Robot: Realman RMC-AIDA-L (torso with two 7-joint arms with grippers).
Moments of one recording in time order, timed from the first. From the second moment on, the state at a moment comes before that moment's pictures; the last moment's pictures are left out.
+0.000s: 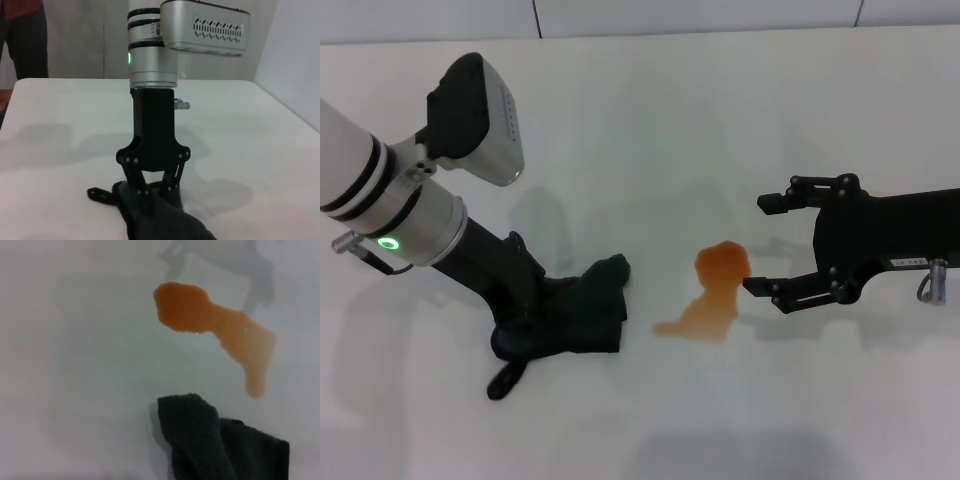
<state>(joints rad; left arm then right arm) -0.77 -2.08 1.18 0.81 2.50 1.50 -1.74 0.17 2.01 -1.44 -1.50 -1.84 -1.32 1.64</state>
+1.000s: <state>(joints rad) -0.81 -2.08 1.19 0.81 2.36 1.37 -1.73 0.17 2.01 -1.44 -1.50 -1.83 -1.31 1.64</state>
